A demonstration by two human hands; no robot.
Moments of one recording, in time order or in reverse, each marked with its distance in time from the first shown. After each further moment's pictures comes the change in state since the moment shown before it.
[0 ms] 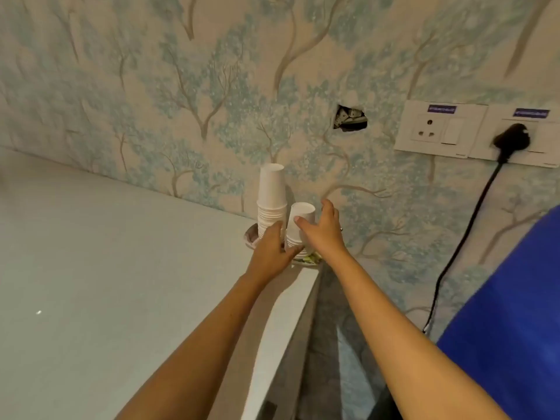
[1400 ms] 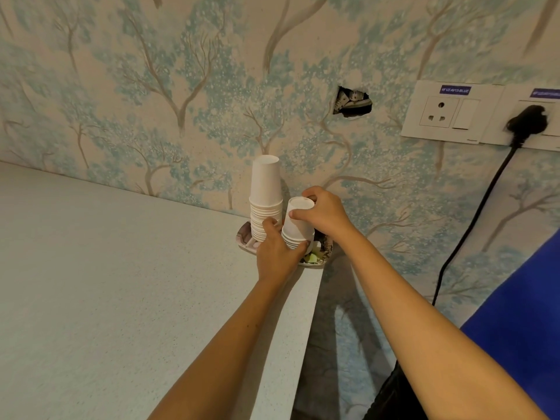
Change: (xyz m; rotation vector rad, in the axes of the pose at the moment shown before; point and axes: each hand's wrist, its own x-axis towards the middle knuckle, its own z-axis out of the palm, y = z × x) left_hand 0.018 -0.029 0.038 0.005 0.216 -0.205; right_hand 0.044 -0.006 0.003 -0.242 -0.067 -0.050
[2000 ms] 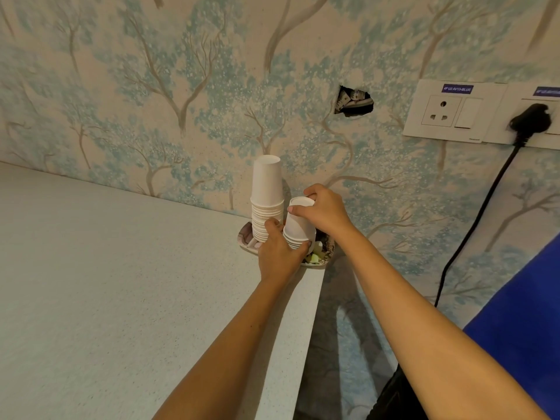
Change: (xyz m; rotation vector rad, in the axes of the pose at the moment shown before) left_hand -0.001 0.003 0.000 0.037 -0.013 -0.019; right_hand 0.005 -0.001 0.003 0.020 0.039 -0.002
